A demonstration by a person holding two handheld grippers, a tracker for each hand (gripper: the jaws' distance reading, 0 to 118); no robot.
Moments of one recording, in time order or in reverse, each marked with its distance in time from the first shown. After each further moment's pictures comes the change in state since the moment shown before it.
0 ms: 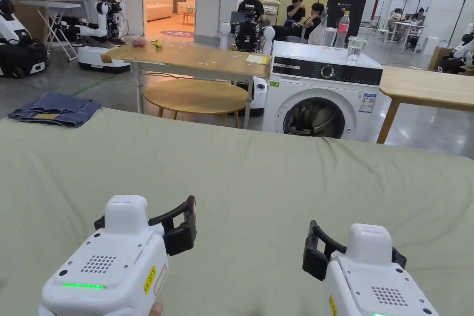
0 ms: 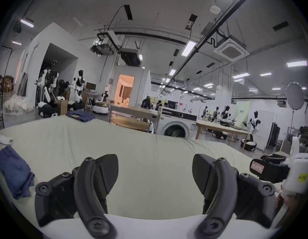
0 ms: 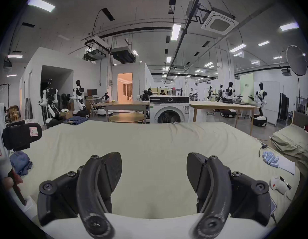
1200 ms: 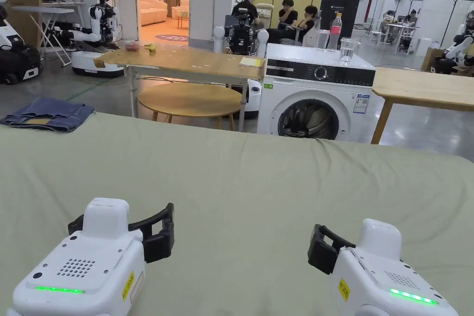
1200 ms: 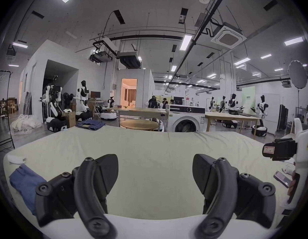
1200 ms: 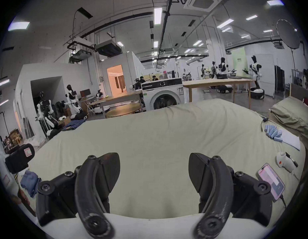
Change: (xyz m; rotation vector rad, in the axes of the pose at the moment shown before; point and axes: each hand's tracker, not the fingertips) left arm -0.010 0.005 0.004 -0.054 0.035 -0.100; right arm 0.022 0.008 -0.014 -0.159 -0.014 -0.192
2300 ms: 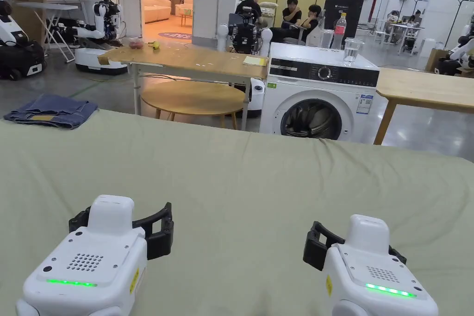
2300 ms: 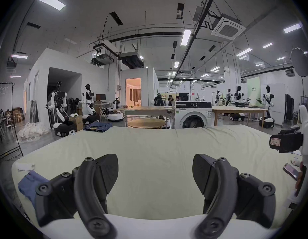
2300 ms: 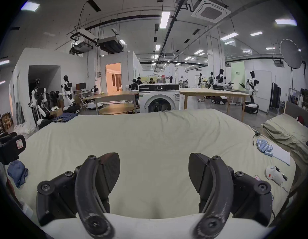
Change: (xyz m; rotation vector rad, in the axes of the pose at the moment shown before) left arm -0.004 -0.002 -0.004 -0.025 0.060 -0.043; right arm -0.021 -0.003 -0.005 0.037 -0.076 0.114
